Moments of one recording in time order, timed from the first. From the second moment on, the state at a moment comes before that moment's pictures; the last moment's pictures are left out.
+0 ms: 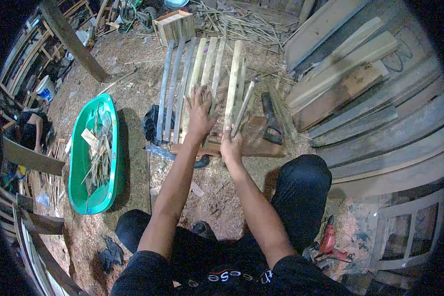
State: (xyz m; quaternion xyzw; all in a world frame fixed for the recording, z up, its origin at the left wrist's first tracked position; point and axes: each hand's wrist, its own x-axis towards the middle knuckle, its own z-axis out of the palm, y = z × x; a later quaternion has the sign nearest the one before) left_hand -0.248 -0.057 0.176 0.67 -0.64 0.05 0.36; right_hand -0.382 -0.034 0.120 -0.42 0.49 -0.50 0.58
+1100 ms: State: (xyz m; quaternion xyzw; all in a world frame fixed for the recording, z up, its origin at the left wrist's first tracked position) left_hand -0.118 -0.005 0.133 0.83 -0.30 -0.15 0.44; right_hand -0.392 -0.068 0.148 -0.38 0.44 -0.48 0.65
